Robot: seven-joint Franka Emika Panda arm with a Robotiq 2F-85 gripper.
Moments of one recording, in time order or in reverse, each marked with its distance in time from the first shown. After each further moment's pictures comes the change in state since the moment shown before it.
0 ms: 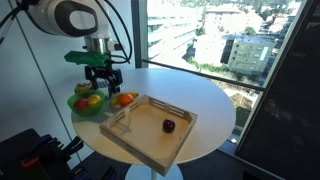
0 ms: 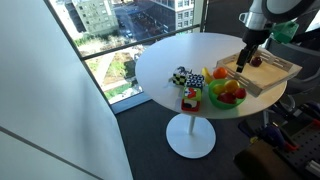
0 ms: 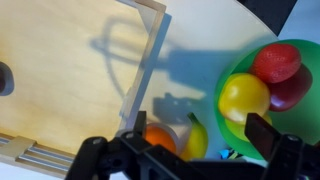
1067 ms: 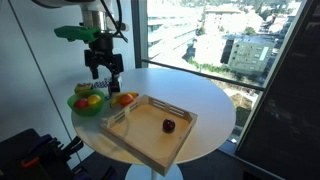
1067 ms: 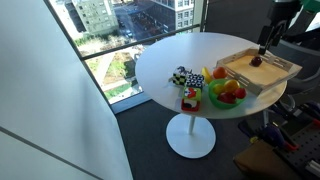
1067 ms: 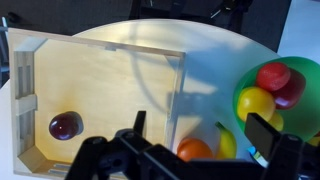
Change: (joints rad) arm -0.065 -0.201 -0.049 0.026 -0.076 -0.293 0.152
